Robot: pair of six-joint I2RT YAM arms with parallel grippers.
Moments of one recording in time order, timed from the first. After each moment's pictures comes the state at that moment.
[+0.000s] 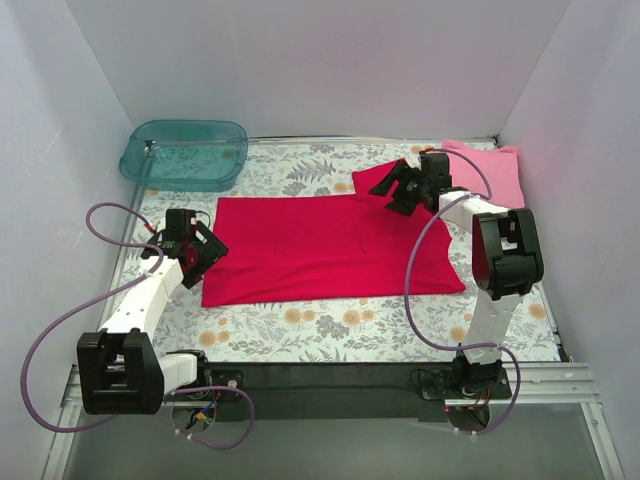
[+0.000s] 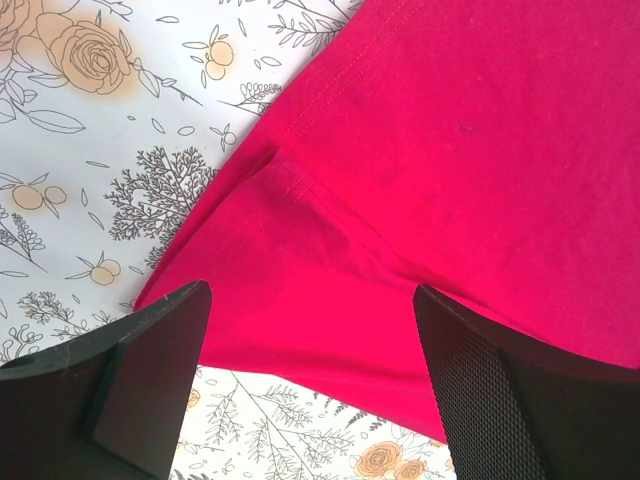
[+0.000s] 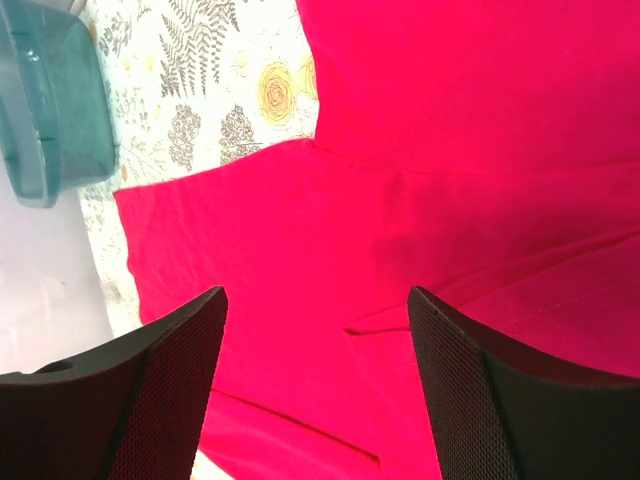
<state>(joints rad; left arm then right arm) -0.01 1.20 0.78 -0.61 -0.12 -0.77 0.18 1.92 1.24 0.01 -0.41 0.80</state>
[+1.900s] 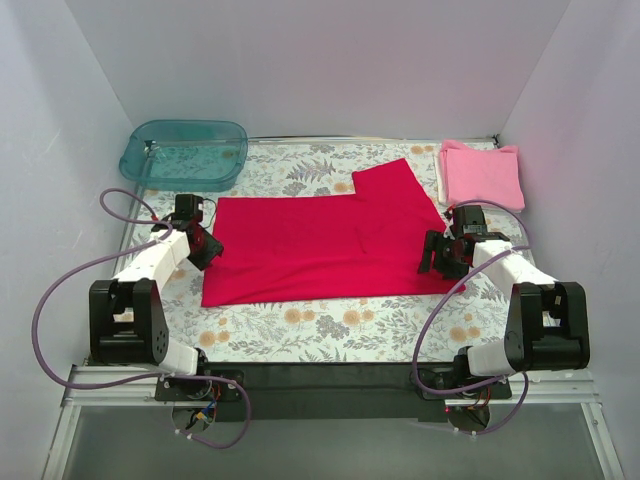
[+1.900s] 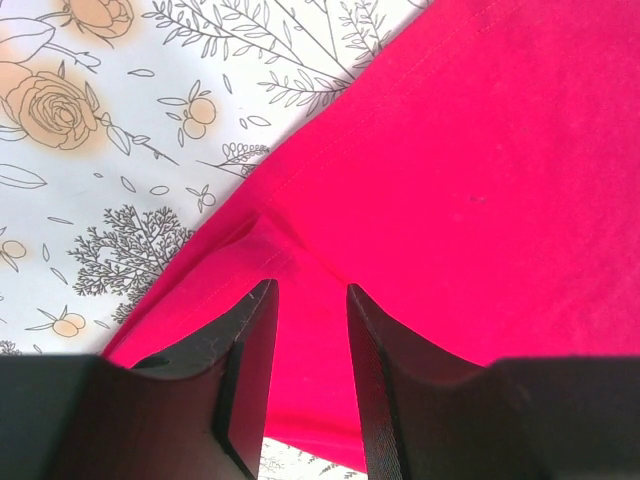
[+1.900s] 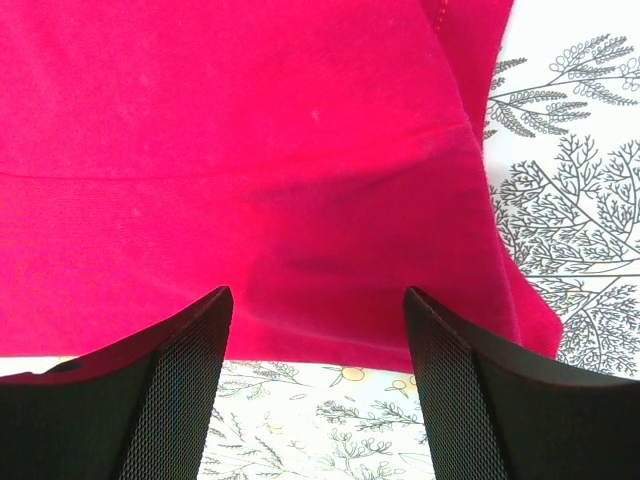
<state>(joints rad) -0.01 1.46 0.90 -0.58 -0.15 -0.82 0.06 1.40 0.75 -0.49 -0.15 0.25</state>
